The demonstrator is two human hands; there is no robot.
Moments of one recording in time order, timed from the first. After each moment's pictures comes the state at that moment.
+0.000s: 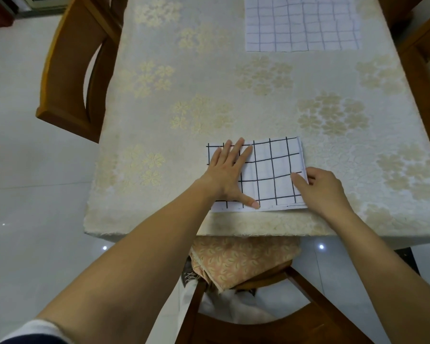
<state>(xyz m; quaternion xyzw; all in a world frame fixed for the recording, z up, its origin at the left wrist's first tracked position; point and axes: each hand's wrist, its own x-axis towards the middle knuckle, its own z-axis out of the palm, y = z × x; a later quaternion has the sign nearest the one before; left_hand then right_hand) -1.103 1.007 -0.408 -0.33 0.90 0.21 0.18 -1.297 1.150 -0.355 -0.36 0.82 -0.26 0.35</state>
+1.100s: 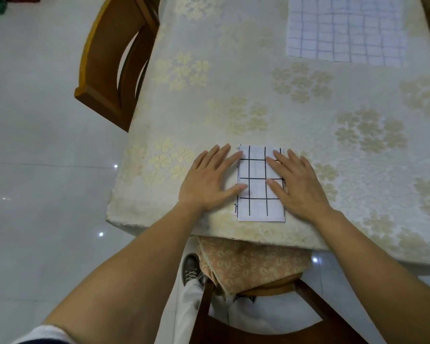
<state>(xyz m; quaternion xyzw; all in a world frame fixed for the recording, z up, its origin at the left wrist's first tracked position) -0.993 1.005 -0.419 -0.43 0.89 0.16 -0.02 -1.247 1.088 -0.414 -0.71 0.68 -0.08 0.15</state>
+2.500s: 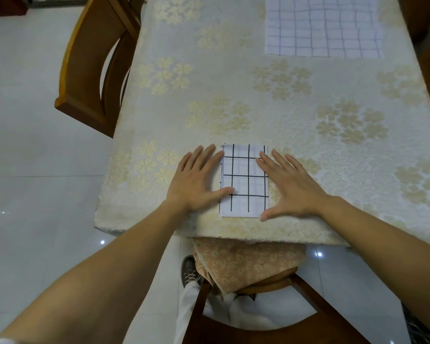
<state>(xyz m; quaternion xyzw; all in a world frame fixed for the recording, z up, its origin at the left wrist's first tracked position) -0.998 1.007 -0.420 -0.45 0.88 0.15 -0.02 -1.277 1.094 -0.393 -0.76 0.60 0.06 0.22</state>
